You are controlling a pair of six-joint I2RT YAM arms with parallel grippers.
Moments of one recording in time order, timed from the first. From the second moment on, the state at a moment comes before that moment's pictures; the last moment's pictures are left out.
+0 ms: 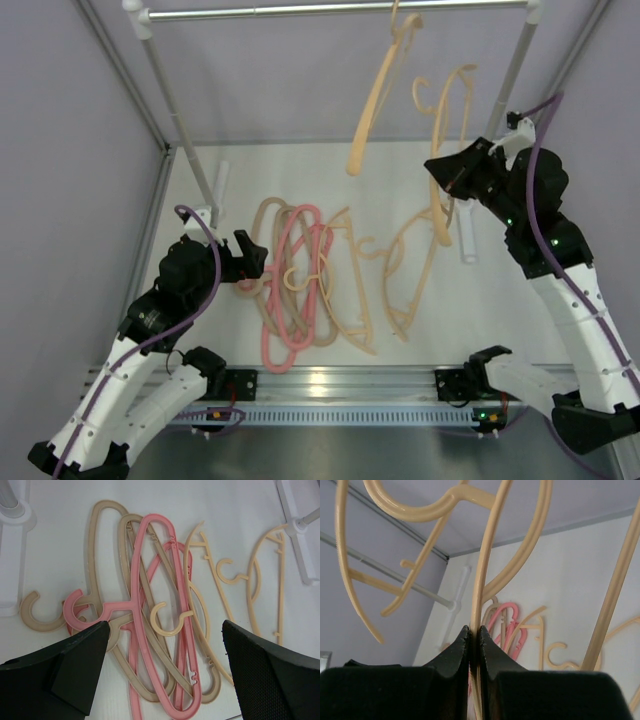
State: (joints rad) left arm -0.49 0.61 0.84 -0.62 -0.17 -0.44; right arm 0.33 1.00 1.31 -0.46 -0.10 0.63
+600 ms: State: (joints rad) left arm -0.49 0.61 0.84 -0.62 -0.17 -0.44; right arm 0.17 1.14 1.38 0.02 -0.40 0.98
